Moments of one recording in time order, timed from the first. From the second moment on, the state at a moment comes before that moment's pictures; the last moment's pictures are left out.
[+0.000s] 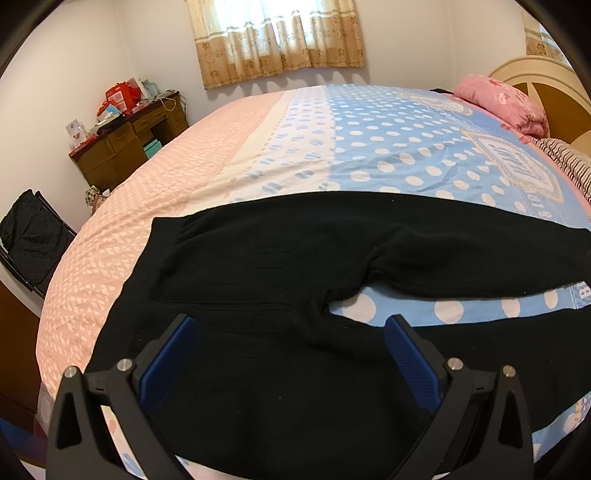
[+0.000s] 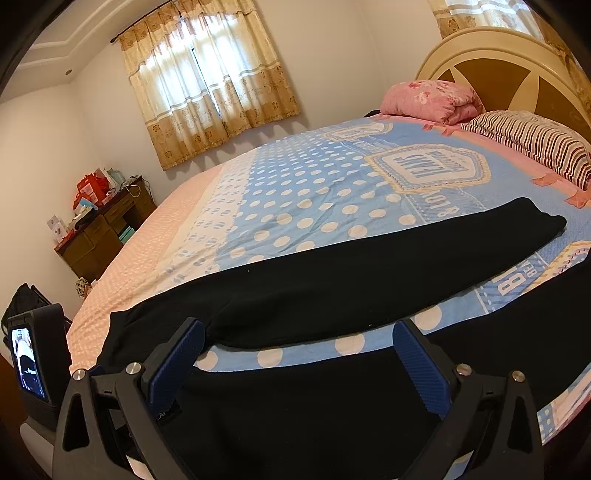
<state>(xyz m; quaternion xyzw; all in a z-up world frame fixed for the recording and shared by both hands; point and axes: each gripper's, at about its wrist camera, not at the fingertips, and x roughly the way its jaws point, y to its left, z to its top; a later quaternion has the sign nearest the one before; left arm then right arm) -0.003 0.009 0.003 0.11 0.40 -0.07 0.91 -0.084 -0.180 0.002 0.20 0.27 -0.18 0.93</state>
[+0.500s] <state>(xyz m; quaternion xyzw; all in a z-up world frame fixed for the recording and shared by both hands) -0.004 0.009 0.003 0.11 0.40 -0.07 0.91 -0.084 -0.177 0.002 0.20 0.27 -0.17 0.93</state>
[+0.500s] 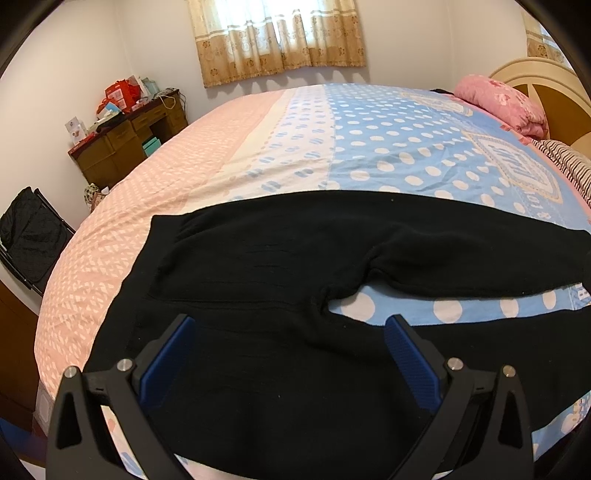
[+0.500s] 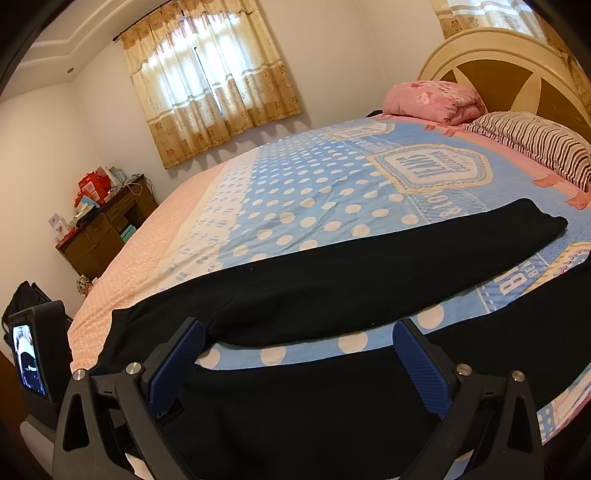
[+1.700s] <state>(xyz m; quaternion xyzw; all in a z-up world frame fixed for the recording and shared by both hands) -0.002 0.009 0.001 0.10 0.41 -0.08 0.91 -0.077 -0.179 -0.005 0.20 0.28 -0.17 0.92</state>
